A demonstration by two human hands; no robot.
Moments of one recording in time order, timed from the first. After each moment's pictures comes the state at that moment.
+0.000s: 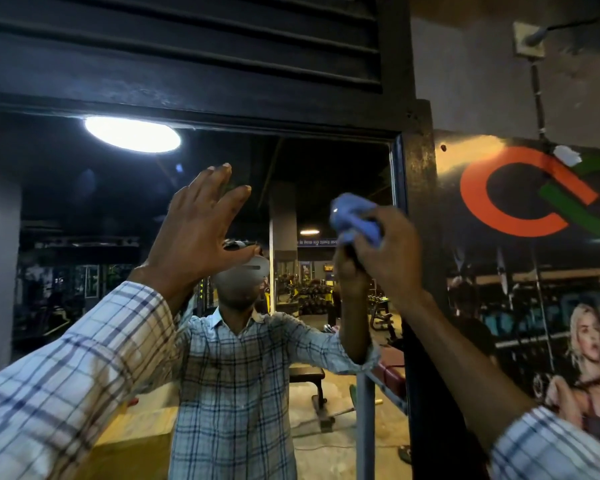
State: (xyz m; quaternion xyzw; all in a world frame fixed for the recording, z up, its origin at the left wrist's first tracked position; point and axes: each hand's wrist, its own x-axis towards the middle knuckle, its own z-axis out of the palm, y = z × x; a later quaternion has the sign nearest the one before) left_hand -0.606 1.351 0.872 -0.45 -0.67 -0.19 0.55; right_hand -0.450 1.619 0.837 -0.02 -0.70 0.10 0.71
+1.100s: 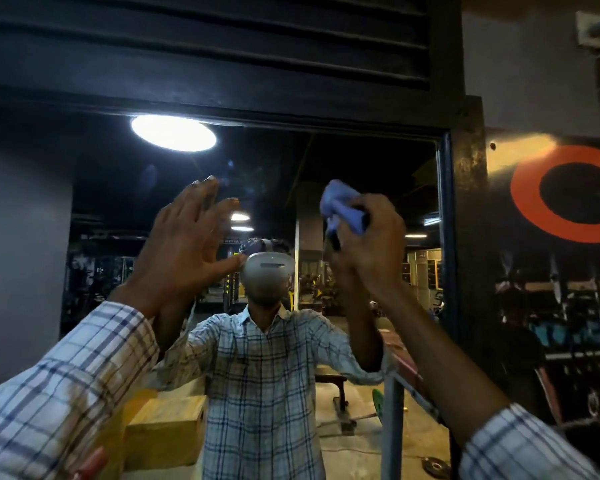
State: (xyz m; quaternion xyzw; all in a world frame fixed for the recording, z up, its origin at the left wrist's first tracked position) left_hand -0.647 1.278 0.839 -0.42 -0.69 -0.22 0.55; right_hand -0.508 1.539 0.841 0.03 -0.66 0.16 0.73
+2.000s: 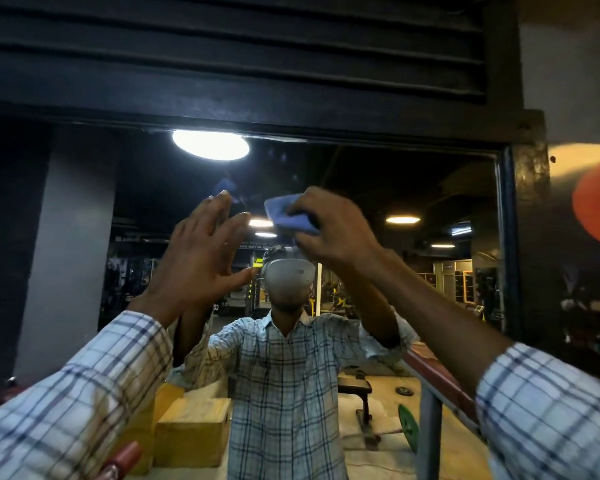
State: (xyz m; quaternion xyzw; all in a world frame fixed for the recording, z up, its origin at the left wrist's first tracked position) left_hand -0.684 1.208 0.829 -0.39 -0.71 -0.19 0.55; right_hand -0.553 1.429 0.892 0.17 -0.81 -0.07 0.56
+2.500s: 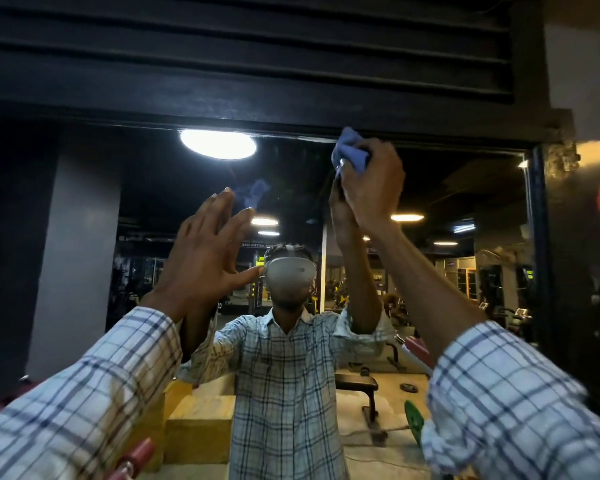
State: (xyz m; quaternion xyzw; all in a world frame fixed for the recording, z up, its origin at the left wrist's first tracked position) left_hand -0.705 1.165 0.828 -0.37 -0.73 -0.18 0.55; right_hand -0.577 1.394 0.937 0.02 -0.64 0.18 0.75
